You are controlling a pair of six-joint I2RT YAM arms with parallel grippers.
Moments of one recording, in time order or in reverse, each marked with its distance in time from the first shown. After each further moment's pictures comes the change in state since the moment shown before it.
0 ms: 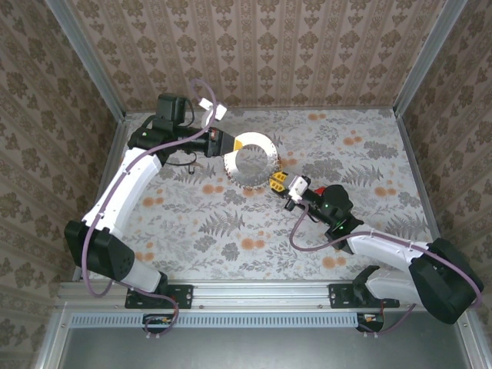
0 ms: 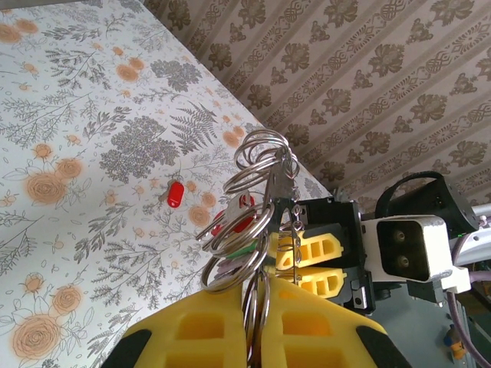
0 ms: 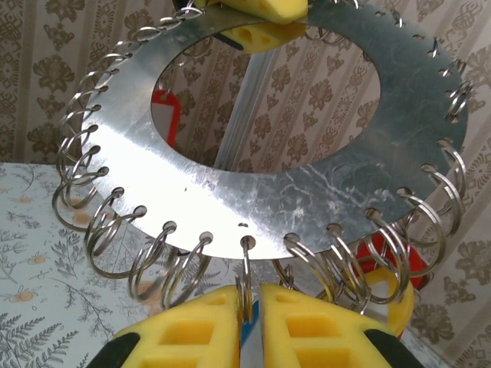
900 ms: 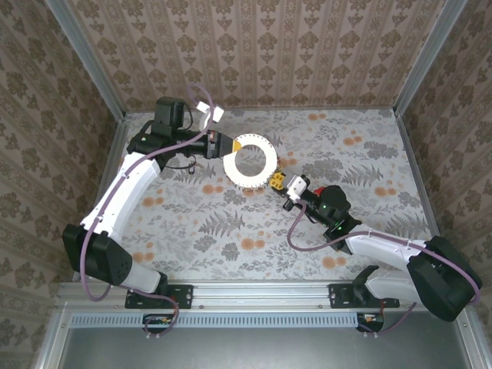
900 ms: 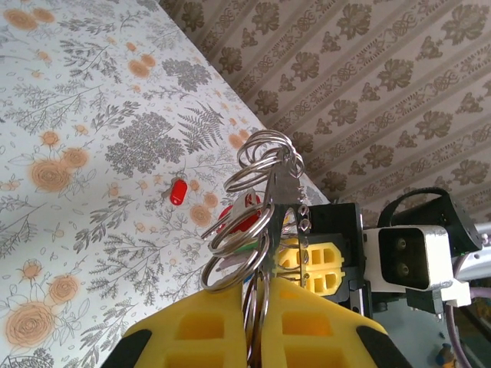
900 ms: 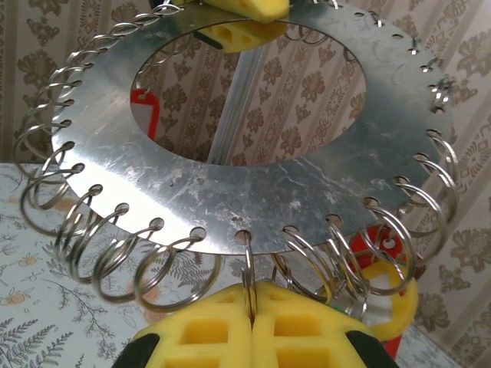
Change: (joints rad) left arm 0.009 -0.034 -0.077 0.069 -0.025 -0.091; right arm 0.024 0.008 0.000 0.000 0.056 0.022
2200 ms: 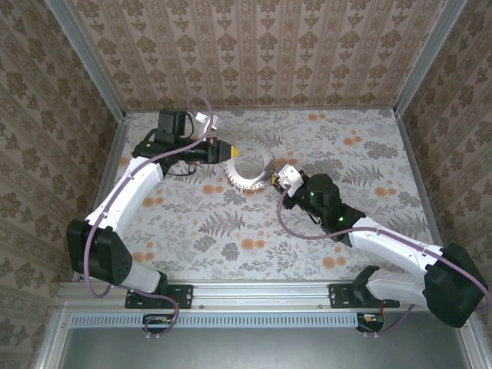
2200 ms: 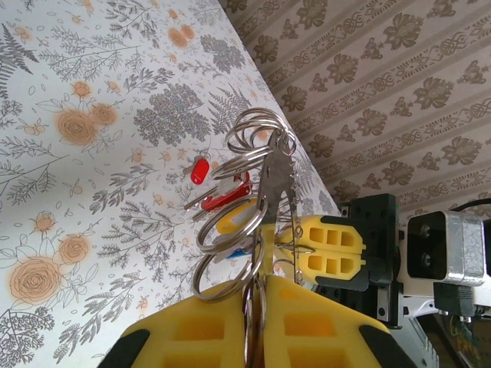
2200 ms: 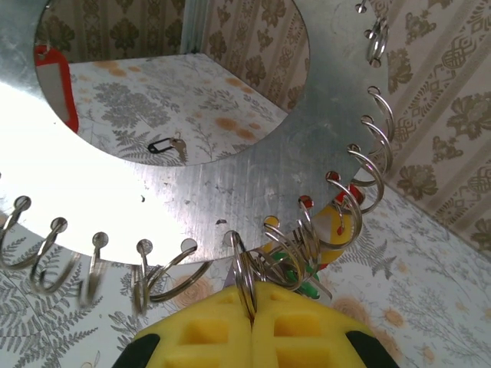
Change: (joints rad) left arm 0.016 0.000 -0.130 0.079 -0.033 -0.107; right arm 0.041 -0.055 0.206 -0.594 0.213 0.045
